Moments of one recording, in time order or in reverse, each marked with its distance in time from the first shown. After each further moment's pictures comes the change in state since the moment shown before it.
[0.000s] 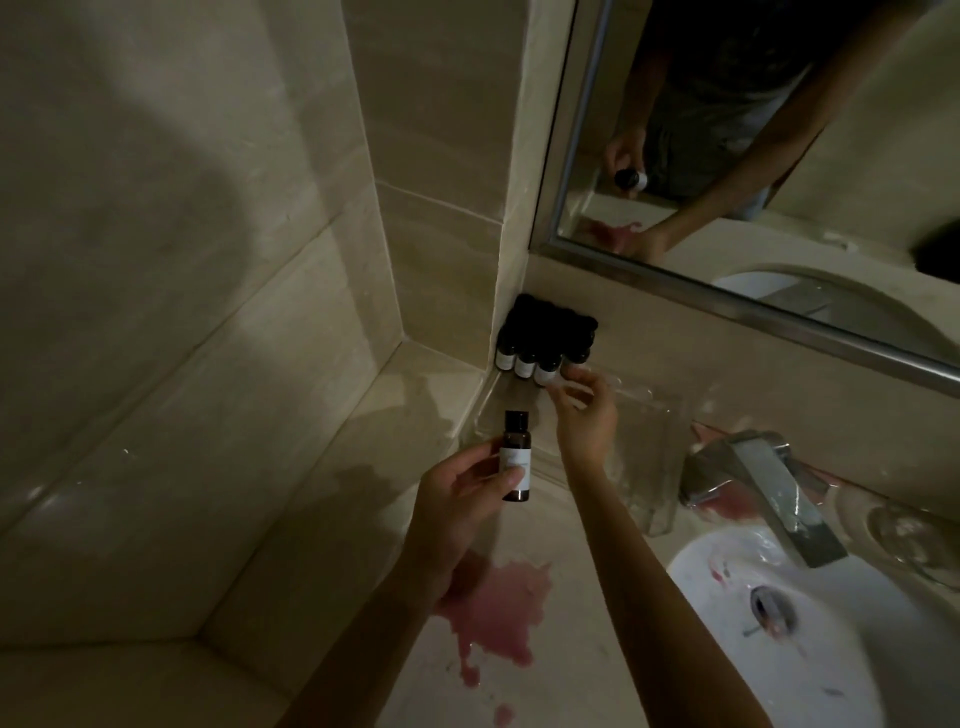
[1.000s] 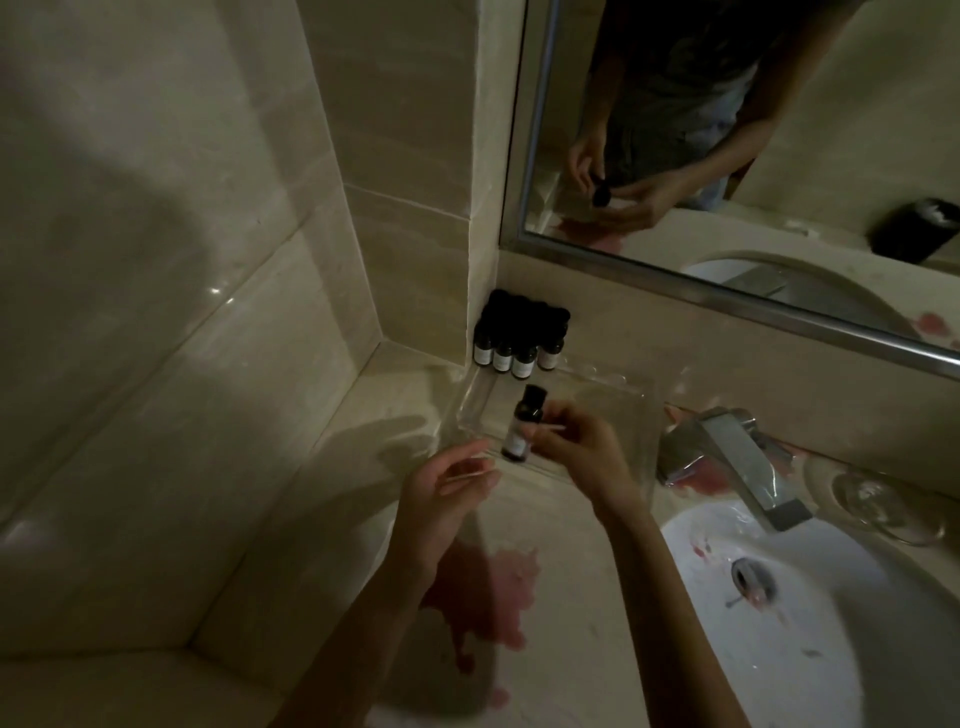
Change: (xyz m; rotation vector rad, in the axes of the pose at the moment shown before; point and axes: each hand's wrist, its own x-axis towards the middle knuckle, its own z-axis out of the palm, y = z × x) left_hand -0.004 -0.009 -0.005 0.048 0.024 -0.028; right_hand -0.056 -0.051 -0.068 0.065 -0.501 0.126
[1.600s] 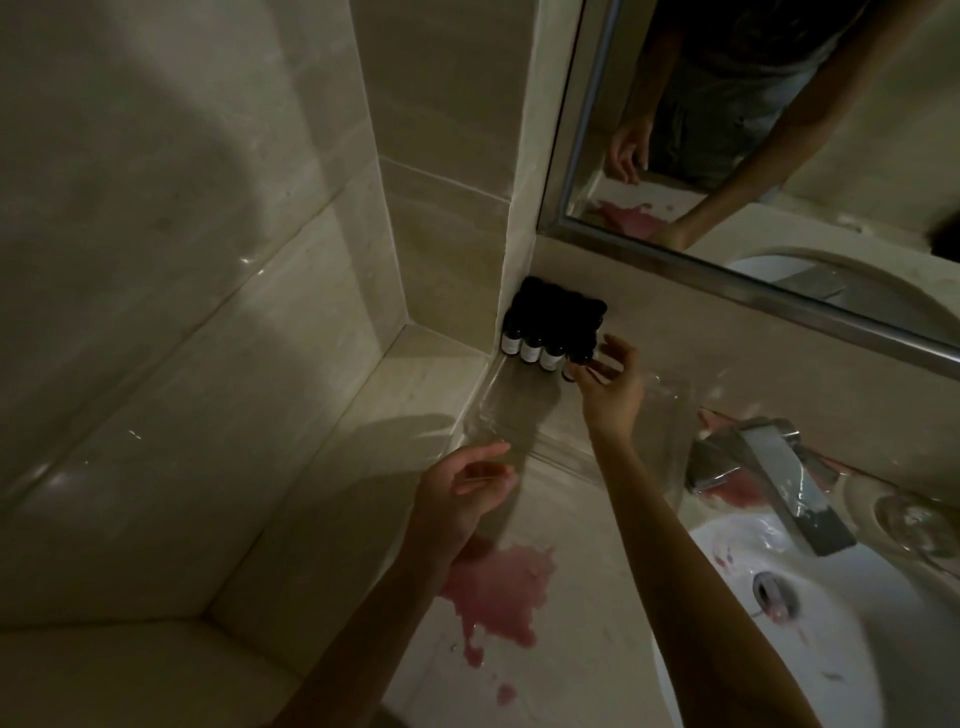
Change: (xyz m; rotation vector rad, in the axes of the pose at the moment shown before) left_hand 0.008 -0.016 -0.006 -0.013 0.002 -0.031; right_hand 0.100 0.038 0.003 -0.041 0.474 -0.142
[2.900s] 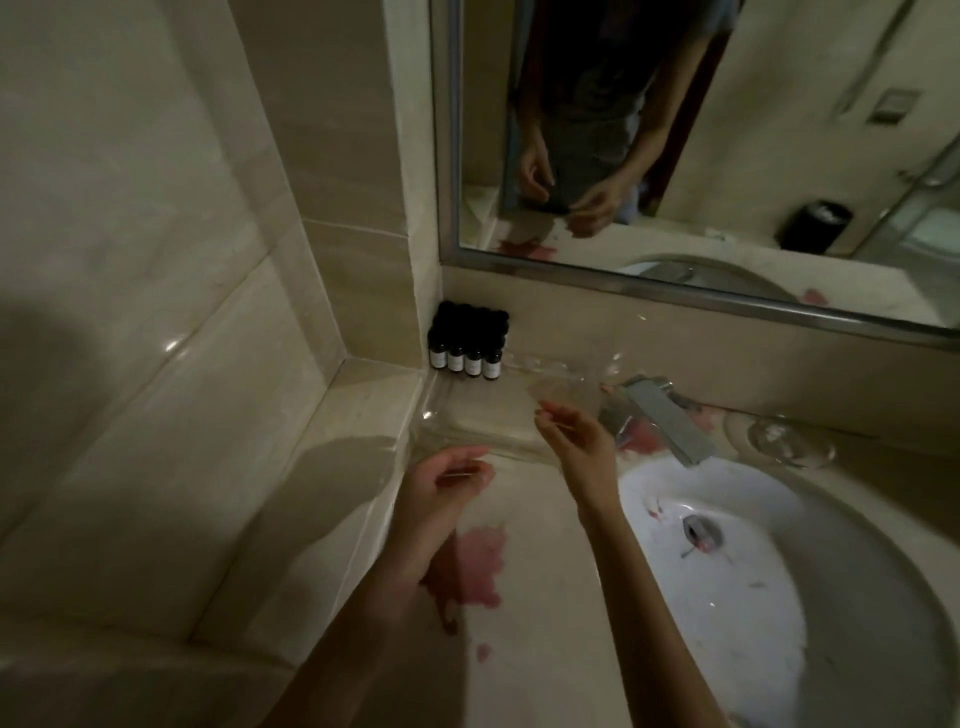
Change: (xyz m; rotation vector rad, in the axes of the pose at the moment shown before) left_hand -0.048 0.020 0.025 0.247 -0.099 0.121; right_hand -0.129 -0.041 -0.097 0.125 -0.088 -0.006
